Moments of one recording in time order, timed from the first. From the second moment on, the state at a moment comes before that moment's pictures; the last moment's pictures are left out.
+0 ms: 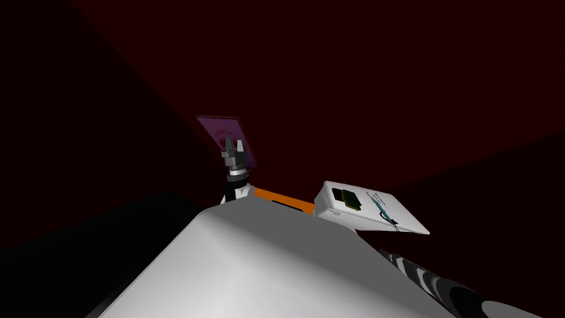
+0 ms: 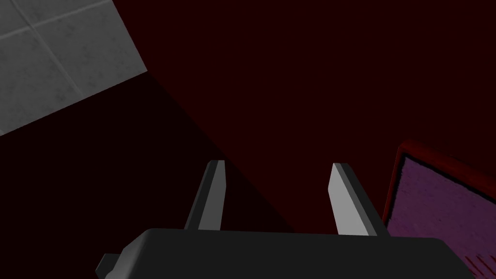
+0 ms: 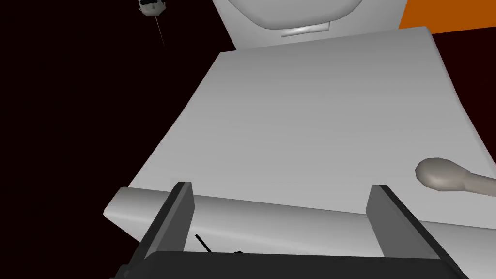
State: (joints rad) left arm 0.54 -0.04 0.03 -2.38 0.11 -0.65 -0.10; right arm 0.86 -2.03 0.62 -2.13 0.45 0.52 -0.73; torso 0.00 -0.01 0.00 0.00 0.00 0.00
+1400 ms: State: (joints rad) left arm 0.54 -0.04 0.03 -2.38 0.11 -0.65 -0.10; right arm 0.94 -2.07 0.61 -2.01 0.30 0.46 -0.65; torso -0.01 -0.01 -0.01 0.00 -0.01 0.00
